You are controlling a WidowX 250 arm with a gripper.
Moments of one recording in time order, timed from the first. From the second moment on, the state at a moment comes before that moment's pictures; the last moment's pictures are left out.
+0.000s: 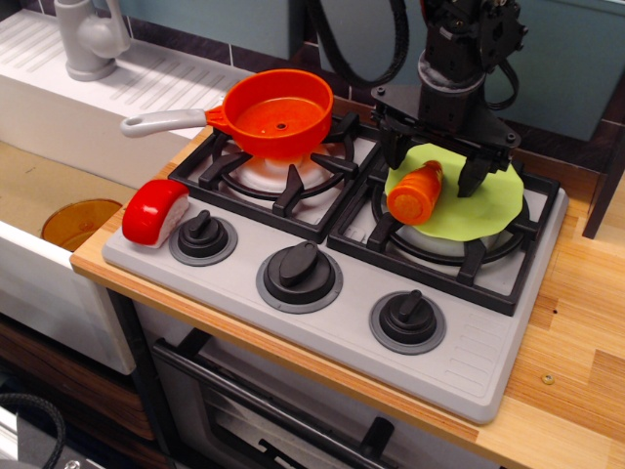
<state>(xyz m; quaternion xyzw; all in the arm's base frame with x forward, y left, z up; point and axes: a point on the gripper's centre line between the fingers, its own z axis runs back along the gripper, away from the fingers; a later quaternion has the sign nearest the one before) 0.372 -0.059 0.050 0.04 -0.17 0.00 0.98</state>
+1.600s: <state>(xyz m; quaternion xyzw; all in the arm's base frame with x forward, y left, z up) 0.343 0.022 0.120 0.10 -0.07 -0.04 0.99</state>
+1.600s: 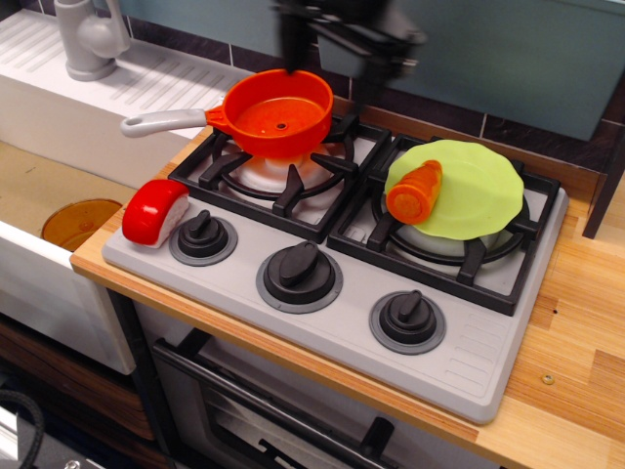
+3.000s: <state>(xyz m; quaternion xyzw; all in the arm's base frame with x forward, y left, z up) 0.278 0.122 0.056 0.11 -0.15 -0.06 0.98</state>
